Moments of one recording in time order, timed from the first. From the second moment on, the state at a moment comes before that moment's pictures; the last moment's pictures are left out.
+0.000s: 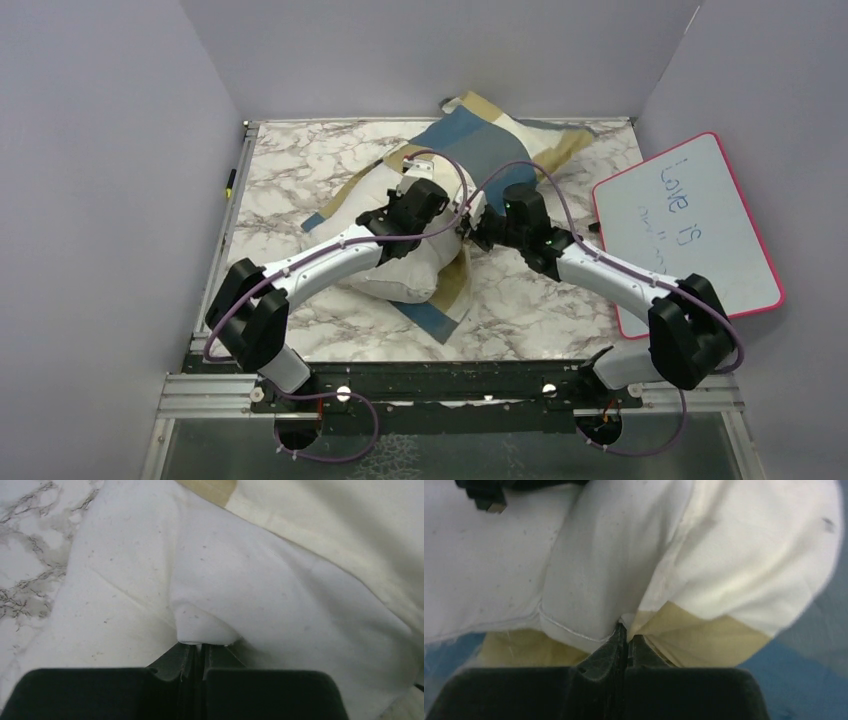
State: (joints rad) left arm -0.78 1.55 1.17 -0.37 -0.64 -0.33; right arm 0.60 1.38 0.85 0.13 -0.35 -0.46
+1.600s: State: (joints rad) left arm -0.77 1.52 1.05 -0.15 -0.69 -0.49; right arm 0.57 1.56 0.84 0.34 -0.51 -0.45
